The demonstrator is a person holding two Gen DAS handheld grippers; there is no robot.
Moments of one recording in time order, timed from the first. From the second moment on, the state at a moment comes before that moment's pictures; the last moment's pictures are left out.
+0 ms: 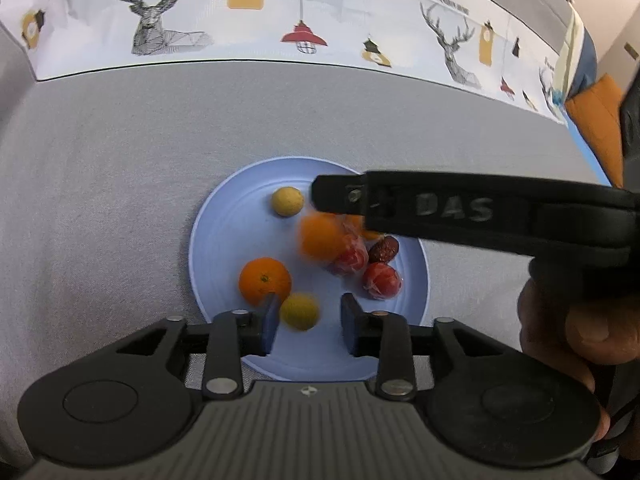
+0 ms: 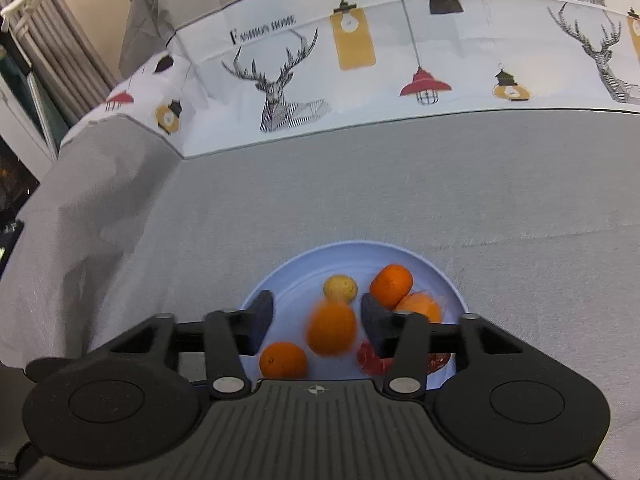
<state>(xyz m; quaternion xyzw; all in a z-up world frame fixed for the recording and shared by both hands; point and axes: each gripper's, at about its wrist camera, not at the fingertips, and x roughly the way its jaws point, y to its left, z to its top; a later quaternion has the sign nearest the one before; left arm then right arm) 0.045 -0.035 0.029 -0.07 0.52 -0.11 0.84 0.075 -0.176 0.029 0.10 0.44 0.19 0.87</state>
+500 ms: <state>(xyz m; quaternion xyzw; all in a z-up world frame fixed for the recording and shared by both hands) 0.002 -0.035 0.079 -0.03 0.39 -0.05 0.92 0.021 -0.234 0.067 0.09 0.35 0.08 0.93</state>
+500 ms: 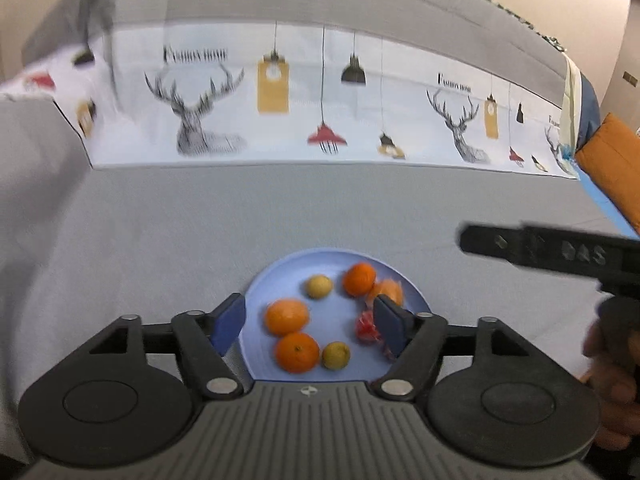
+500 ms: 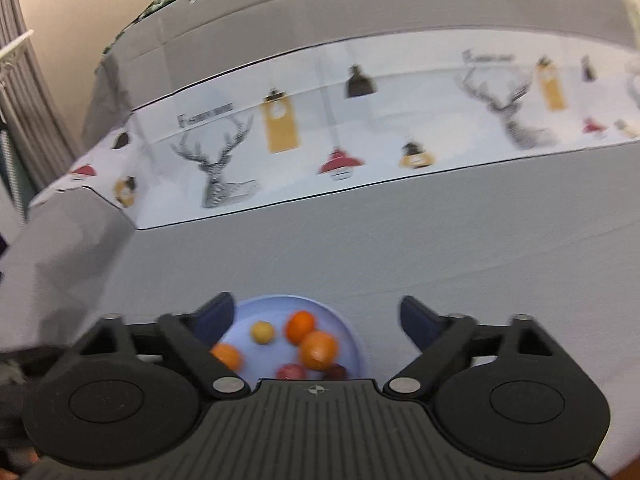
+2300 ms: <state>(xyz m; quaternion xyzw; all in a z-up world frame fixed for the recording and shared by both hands) -0.011 -0.034 0.040 -0.05 0.52 0.01 0.85 -0.019 -0.207 0.034 -0.03 0.42 0.08 0.91</state>
